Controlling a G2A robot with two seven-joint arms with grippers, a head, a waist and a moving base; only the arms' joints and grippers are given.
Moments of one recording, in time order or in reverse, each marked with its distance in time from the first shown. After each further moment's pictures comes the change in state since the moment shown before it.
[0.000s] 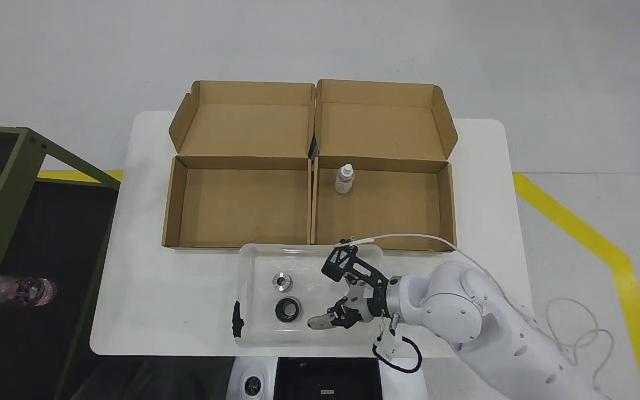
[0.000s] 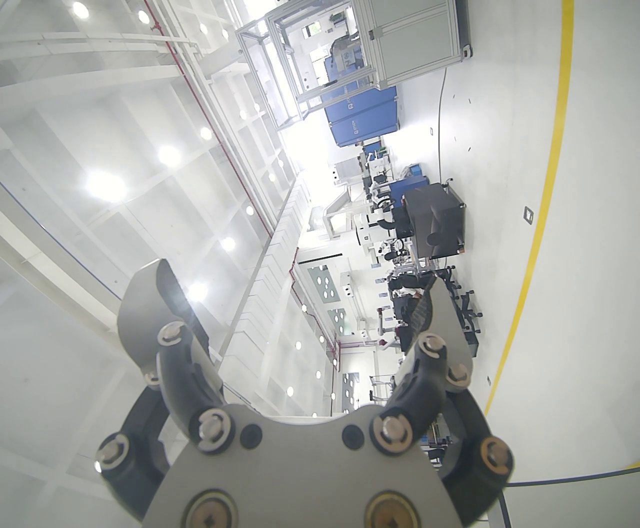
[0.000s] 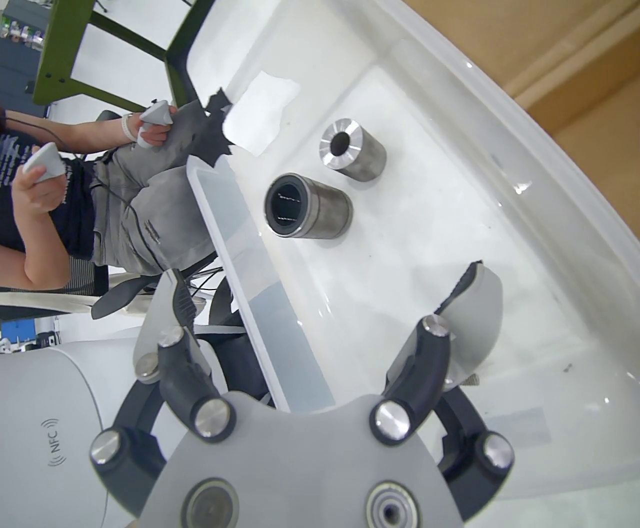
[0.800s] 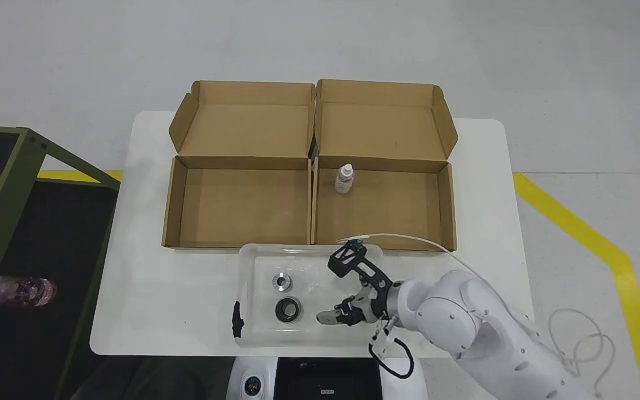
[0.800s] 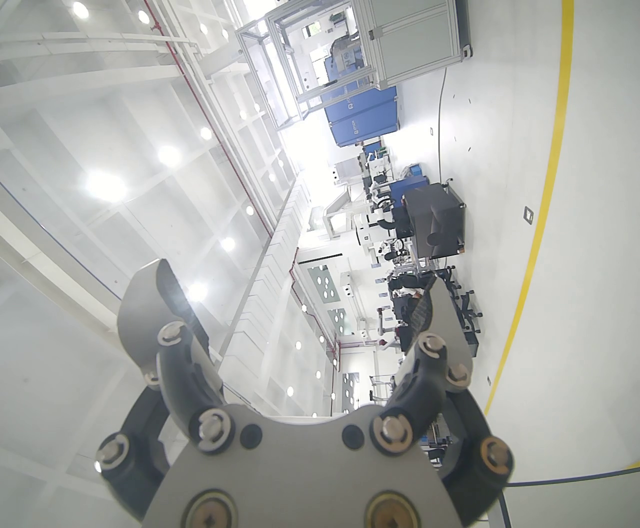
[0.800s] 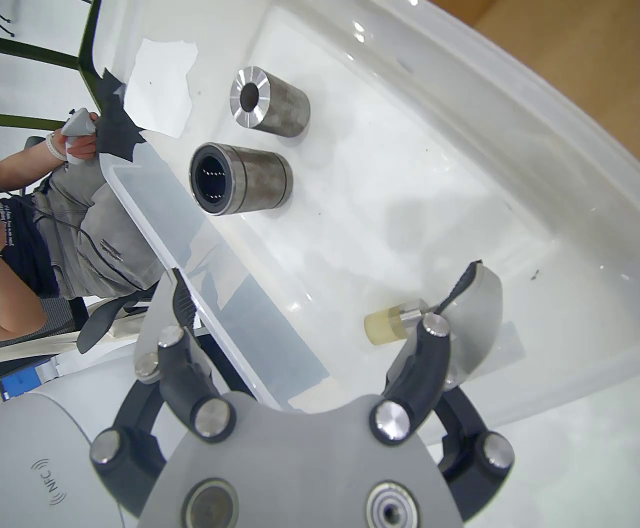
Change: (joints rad) left arm 0.000 0.000 0.000 0.000 0.000 0.000 0.000; right arm -0.020 -0.006 -0.011 -0.059 -0.086 0.246 0.102
